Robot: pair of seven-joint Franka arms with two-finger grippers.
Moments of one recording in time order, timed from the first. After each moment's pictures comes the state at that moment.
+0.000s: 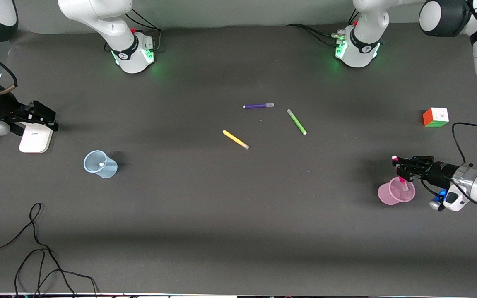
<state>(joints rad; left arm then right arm) 0.23 0.78 -0.02 -1.26 -0.42 1.34 -0.19 0.13 -0.05 -0.12 -1.73 0.00 1.73 -0.08</state>
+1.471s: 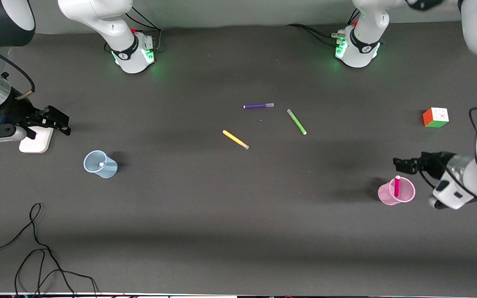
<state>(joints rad) 0.03 0.52 -0.05 -1.24 -0.06 1.32 -0.19 0.14 -0.04 -0.08 -1.73 -0.01 1.77 -0.01</state>
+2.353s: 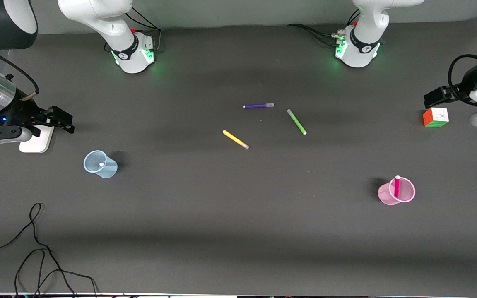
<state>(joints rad) -0.01 -0.05 -0.04 -1.68 0.07 1.46 -0.17 0.14 -0.04 -0.08 -1.74 -0.01 1.72 0.00</state>
